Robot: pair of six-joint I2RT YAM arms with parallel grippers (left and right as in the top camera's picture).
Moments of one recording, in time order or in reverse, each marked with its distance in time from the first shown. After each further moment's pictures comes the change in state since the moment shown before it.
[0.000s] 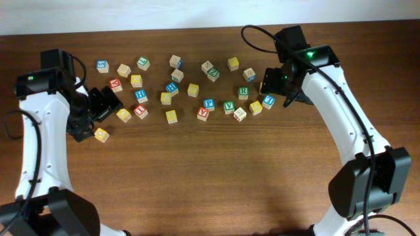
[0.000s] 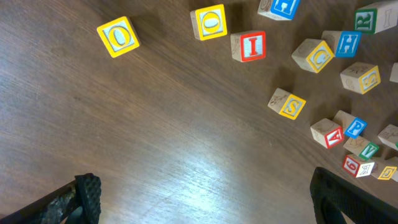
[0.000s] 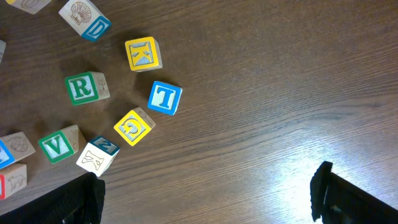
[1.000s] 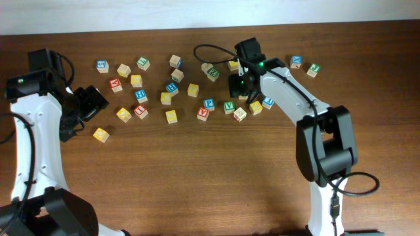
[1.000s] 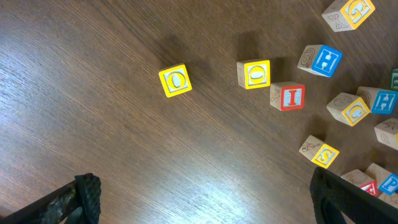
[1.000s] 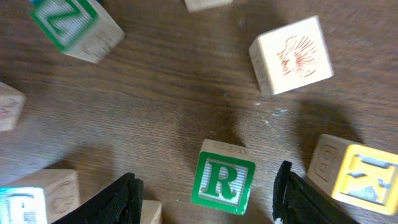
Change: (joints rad) left arm 0.054 0.000 0.000 0.053 -0.150 -0.016; right arm 0.116 0.336 -0.005 0.470 -0.191 -0.285
